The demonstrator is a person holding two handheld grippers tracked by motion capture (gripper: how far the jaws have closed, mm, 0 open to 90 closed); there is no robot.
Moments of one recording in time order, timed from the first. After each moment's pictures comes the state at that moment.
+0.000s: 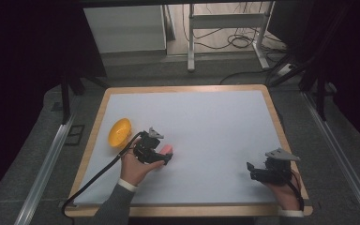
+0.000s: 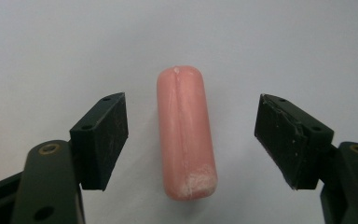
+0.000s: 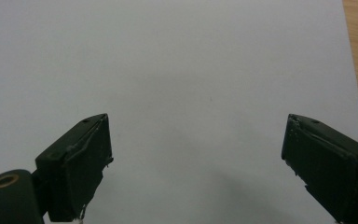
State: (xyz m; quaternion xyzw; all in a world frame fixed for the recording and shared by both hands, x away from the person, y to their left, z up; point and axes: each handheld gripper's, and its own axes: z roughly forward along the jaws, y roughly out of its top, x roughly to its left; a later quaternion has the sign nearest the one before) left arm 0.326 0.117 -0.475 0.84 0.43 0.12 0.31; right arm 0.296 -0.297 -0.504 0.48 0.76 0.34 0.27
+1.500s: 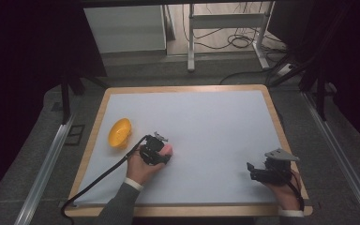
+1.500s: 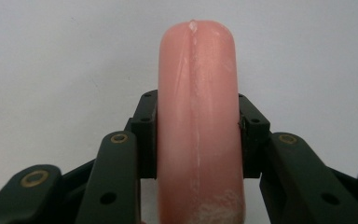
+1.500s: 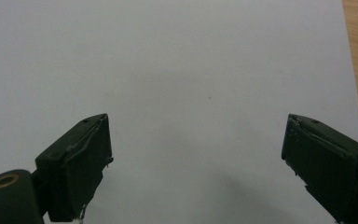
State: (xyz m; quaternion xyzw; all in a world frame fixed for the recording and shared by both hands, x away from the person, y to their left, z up) left arm 0.340 0.106 -0.510 0.85 0.45 0.10 0.26; right arm 0.296 -0.297 -0.506 0.48 0.77 0.33 0.27
